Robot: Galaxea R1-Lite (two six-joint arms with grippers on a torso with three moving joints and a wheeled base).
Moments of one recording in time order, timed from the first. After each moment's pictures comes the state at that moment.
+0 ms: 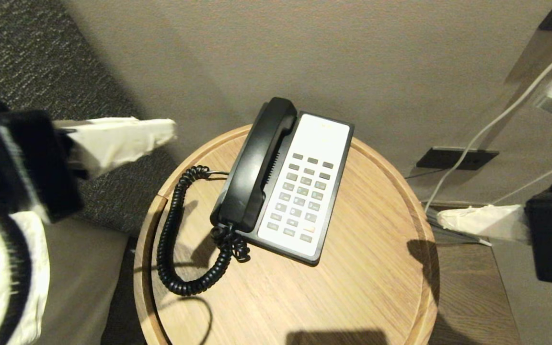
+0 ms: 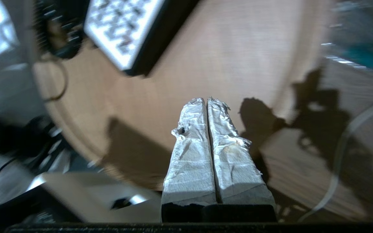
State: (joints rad) left arm -0.93 1.09 -1.07 0.04 0.37 -0.16; right arm 0.87 1.24 -1.15 0.45 -0.16 0.34
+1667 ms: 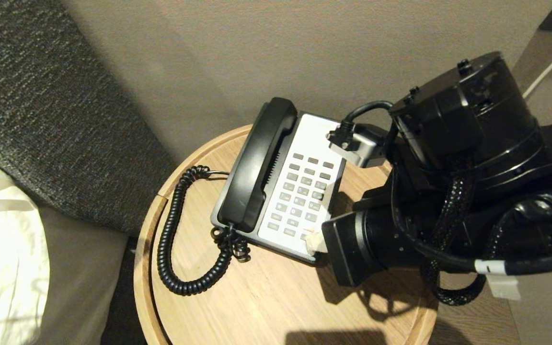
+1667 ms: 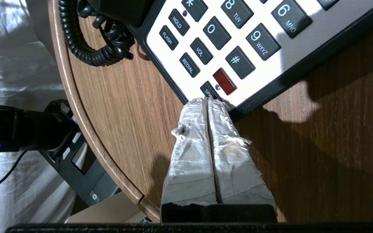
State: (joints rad) left arm -0.93 0.78 -0.95 0.04 0.36 -0.24; right arm 0.99 1.63 -1.33 0.37 -0.09 0.39
